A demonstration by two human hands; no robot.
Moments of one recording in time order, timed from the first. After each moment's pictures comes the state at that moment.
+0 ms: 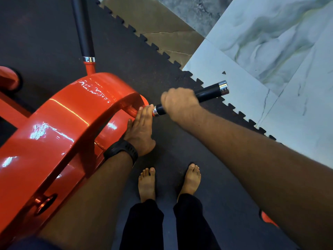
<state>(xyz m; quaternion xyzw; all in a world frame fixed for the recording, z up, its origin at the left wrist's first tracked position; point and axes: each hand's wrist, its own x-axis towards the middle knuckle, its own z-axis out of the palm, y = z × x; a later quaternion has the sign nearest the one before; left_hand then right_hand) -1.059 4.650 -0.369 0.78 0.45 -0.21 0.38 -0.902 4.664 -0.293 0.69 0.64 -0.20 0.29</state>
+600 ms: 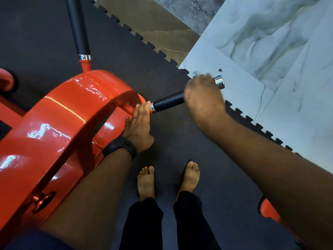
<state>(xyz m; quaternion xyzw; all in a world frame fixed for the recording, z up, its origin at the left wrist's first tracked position) -1.059 4.648 -0.375 0.79 0.45 -0.19 0.38 -0.863 4.620 -0.287 0.76 0.59 -0.08 0.28</state>
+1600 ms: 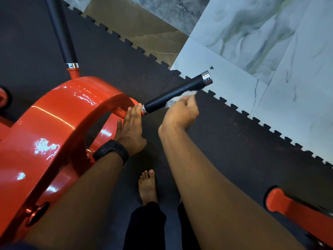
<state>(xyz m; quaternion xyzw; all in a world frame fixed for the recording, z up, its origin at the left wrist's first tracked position) -1.061 4.651 -0.372 0.79 0.44 -0.19 0.39 -0.932 4.625 -0.304 0.71 -0.23 -0.25 -0.61</state>
